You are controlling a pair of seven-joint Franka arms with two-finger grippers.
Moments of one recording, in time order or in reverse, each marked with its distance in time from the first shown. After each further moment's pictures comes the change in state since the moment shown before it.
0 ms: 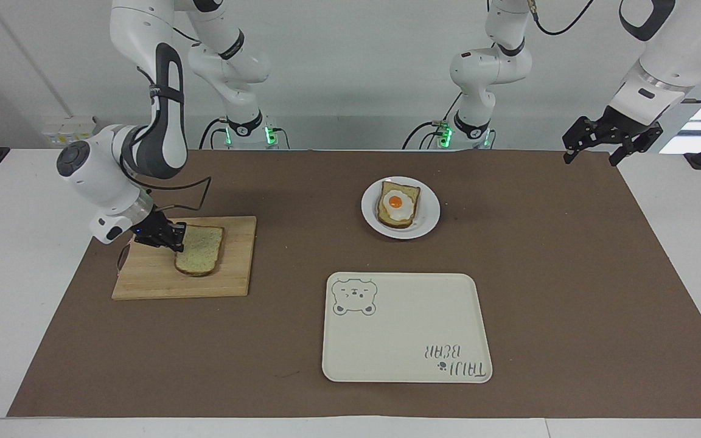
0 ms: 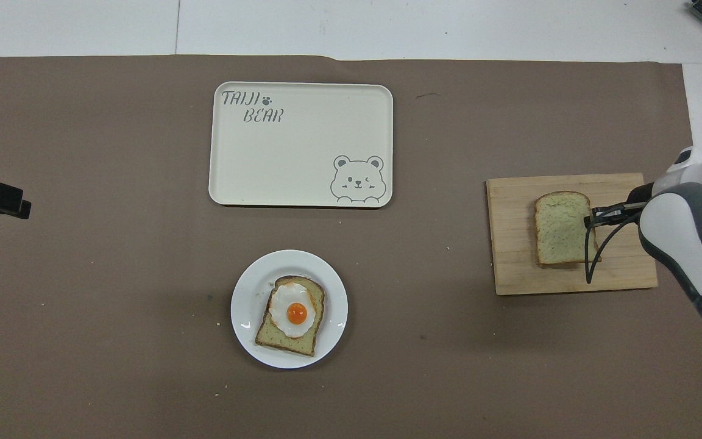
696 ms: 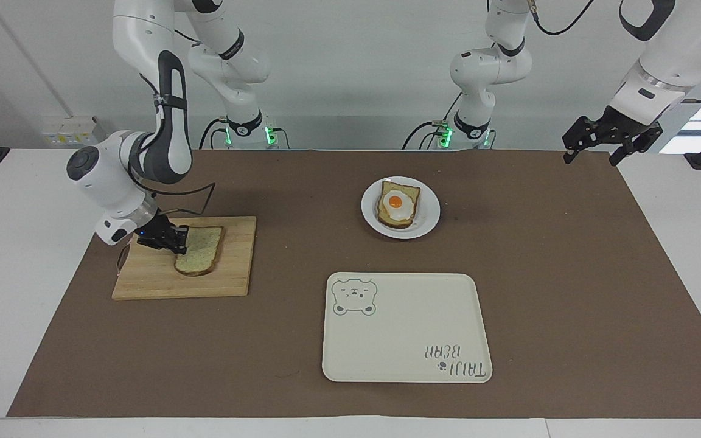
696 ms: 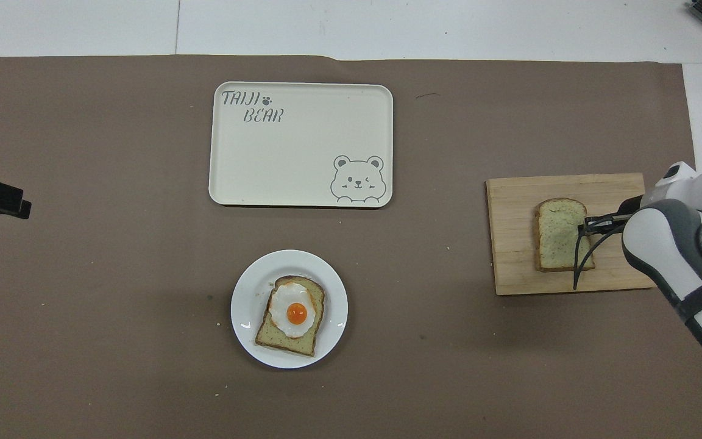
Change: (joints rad) left arm 0.000 0.000 0.000 0.000 0.000 0.000 0.000; right arm 0.000 0.019 -0.009 -0.105 0.000 0.137 0.000
